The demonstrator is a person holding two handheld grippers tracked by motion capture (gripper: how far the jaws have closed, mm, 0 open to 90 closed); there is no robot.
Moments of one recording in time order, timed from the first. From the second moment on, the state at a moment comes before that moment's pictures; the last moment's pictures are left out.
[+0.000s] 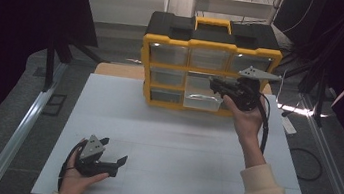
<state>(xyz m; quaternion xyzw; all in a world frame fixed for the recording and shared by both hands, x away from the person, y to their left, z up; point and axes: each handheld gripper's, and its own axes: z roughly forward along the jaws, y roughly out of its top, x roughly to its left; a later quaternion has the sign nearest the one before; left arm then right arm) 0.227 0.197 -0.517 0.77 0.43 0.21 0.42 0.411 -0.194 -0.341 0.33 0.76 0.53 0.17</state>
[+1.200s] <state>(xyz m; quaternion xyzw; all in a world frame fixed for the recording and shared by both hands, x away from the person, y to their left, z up) 0.228 0.197 -0.518 0.77 0.43 0.21 0.42 0.437 -0.177 -0.354 0.34 0.79 0.47 0.18</state>
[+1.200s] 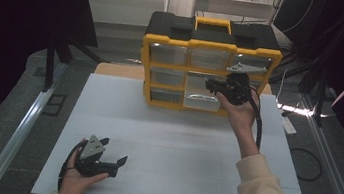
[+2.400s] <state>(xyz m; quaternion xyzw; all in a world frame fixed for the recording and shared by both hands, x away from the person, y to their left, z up) 0.229 0.198 -0.518 0.77 0.43 0.20 0.43 0.409 -0.186 -0.355 0.34 0.76 0.53 0.16</state>
